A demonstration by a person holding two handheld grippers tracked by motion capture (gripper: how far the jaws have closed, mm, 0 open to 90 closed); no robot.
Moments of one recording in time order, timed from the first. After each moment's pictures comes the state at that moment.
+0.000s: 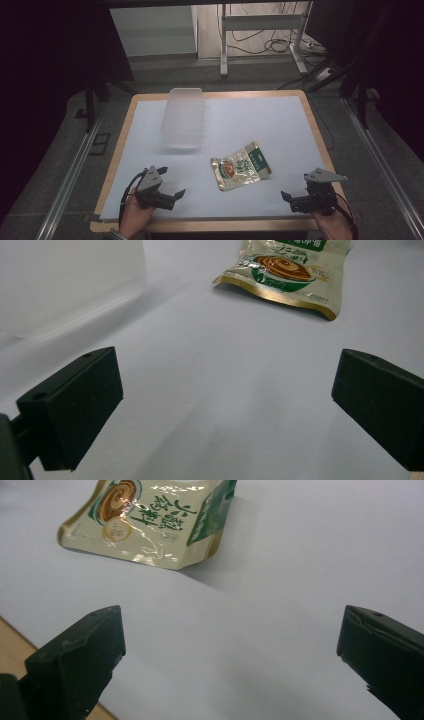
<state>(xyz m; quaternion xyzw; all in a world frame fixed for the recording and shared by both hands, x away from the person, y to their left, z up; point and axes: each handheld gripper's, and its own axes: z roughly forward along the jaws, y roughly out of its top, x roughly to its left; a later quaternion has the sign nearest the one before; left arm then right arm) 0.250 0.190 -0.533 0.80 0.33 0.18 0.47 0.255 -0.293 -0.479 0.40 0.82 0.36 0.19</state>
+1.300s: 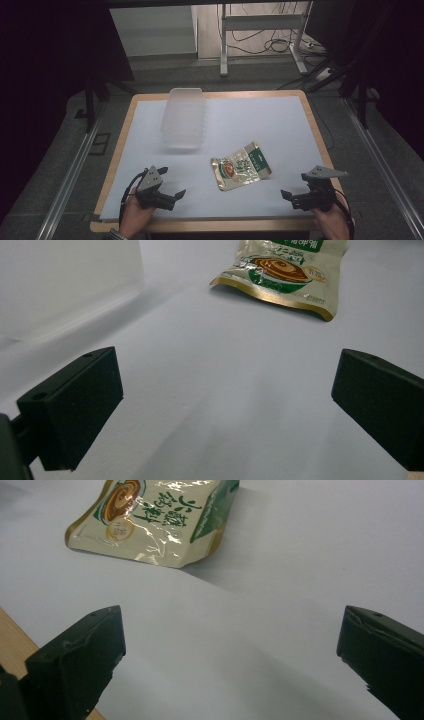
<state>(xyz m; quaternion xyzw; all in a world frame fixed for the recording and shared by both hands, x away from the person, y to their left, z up) 0.250 0.190 -0.533 0.80 0.32 0.18 0.47 0.270 -0.303 -0.492 0.41 0.81 0.39 0.14</state>
